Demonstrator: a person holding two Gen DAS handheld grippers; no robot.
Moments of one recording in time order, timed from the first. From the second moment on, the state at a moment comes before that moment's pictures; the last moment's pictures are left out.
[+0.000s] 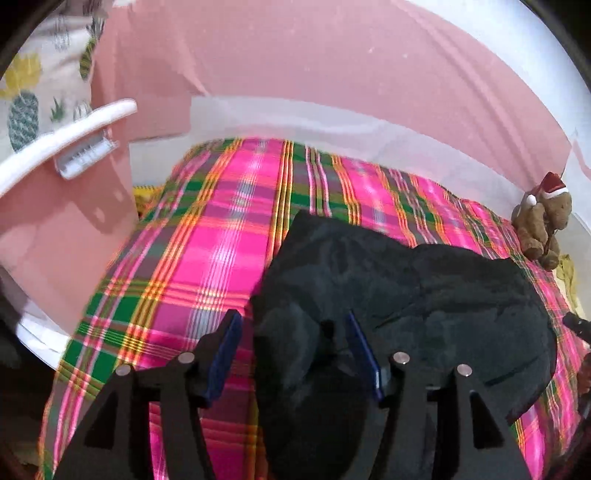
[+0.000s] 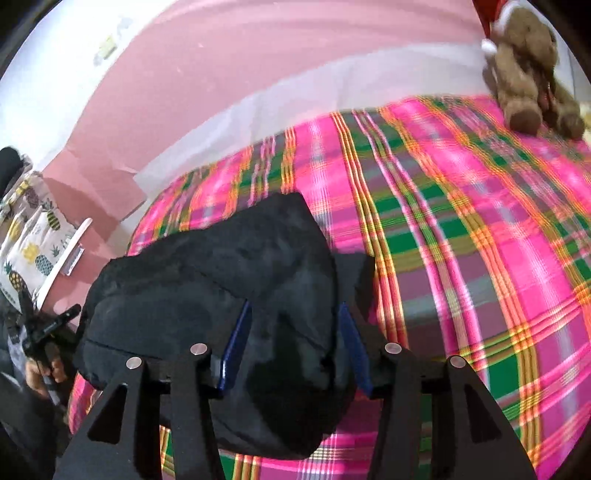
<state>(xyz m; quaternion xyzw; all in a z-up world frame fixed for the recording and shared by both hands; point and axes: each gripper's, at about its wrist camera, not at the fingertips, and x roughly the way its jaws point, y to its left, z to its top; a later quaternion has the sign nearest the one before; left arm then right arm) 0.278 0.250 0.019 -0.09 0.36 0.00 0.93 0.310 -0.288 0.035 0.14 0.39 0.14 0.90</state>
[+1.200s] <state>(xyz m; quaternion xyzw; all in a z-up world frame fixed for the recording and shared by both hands) 0.109 0.117 0.042 -0.08 0.36 0.01 0.93 0.159 -0.204 0.064 0.03 0.37 0.15 0.92</state>
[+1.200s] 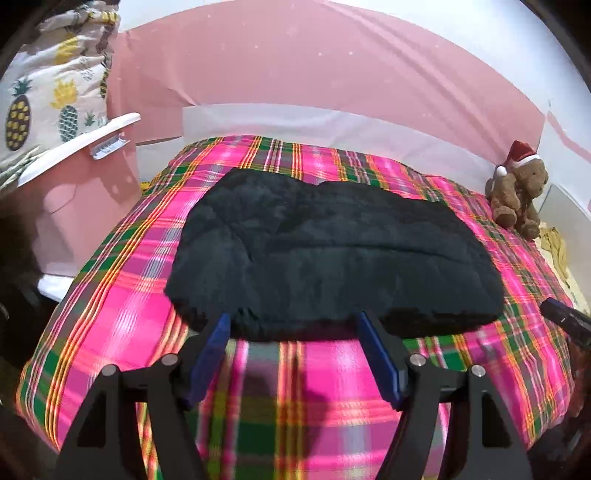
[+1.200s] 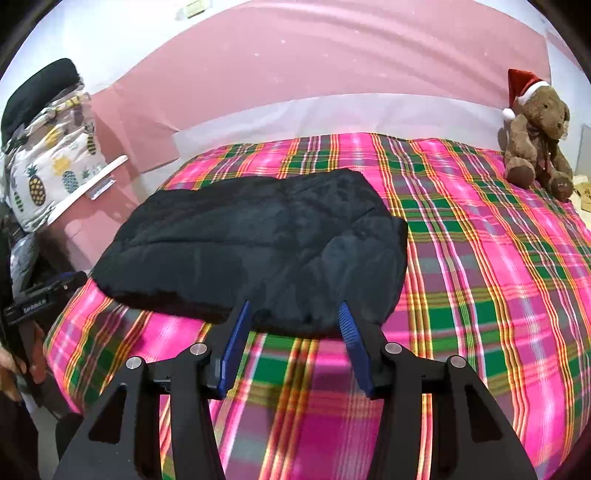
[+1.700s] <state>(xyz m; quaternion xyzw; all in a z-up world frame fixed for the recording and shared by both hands) 0.034 0.079 0.043 -0.07 0.36 0.02 0.93 0.073 -0.186 0.058 0.01 0.37 0.14 0.92</state>
